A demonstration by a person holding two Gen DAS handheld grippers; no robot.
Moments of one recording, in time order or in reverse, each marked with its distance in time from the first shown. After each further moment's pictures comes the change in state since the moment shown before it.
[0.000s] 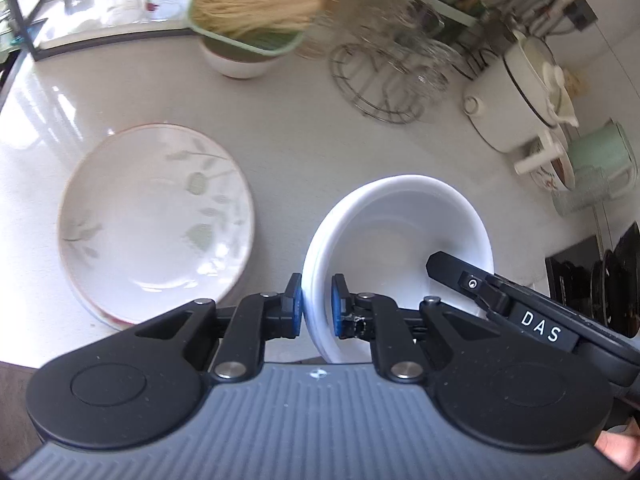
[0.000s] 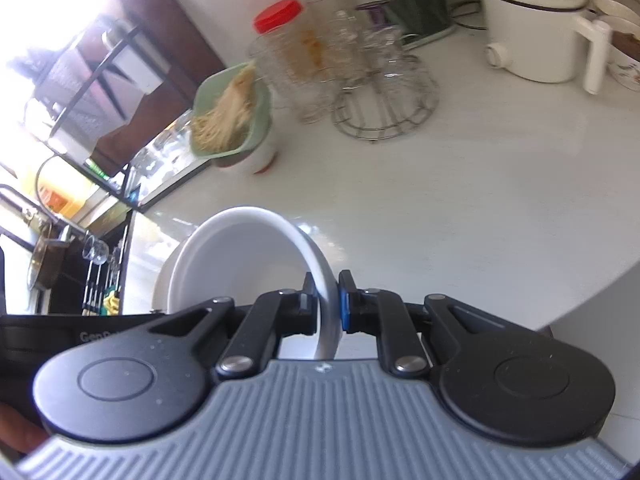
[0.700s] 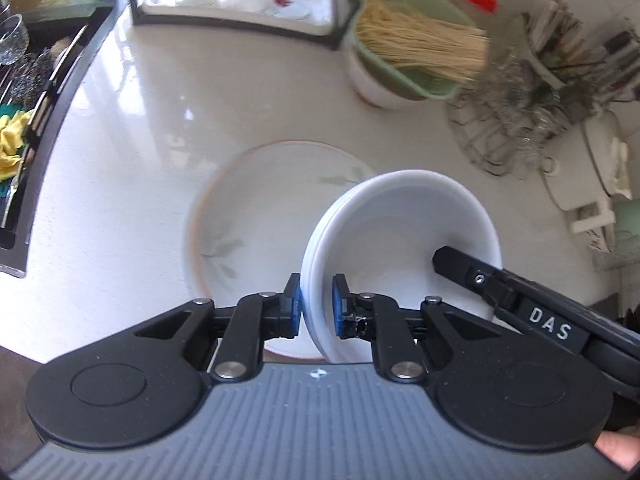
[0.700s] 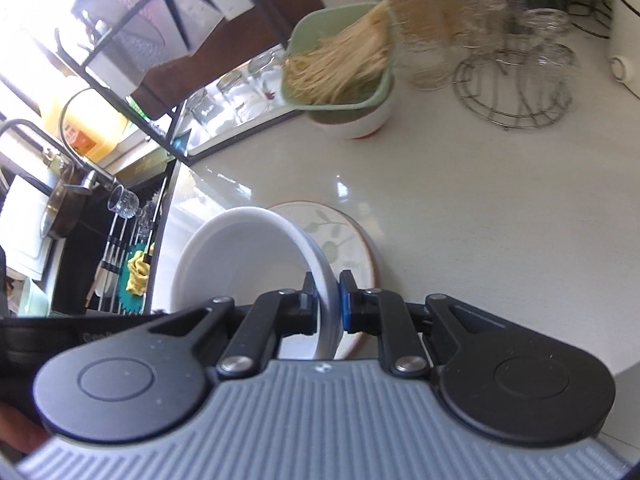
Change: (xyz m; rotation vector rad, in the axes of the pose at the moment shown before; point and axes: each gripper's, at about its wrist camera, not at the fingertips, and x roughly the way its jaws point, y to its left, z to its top) left arm -0.009 0.127 0.019 -0.167 -0.022 0.067; right arm 0.082 0.113 0.002 -0.146 0.103 0.058
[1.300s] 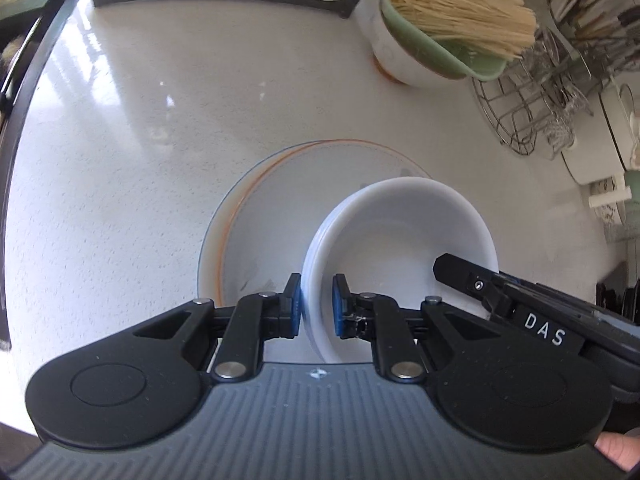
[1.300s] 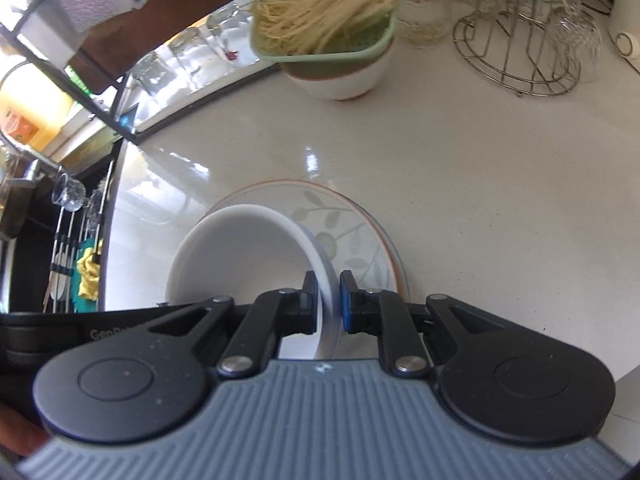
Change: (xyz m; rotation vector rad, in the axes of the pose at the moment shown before) left arm 0.062 0.029 0.035 0.097 0.107 -0.049; right arm 0.066 0.015 -0.001 0.055 0.079 -0.144
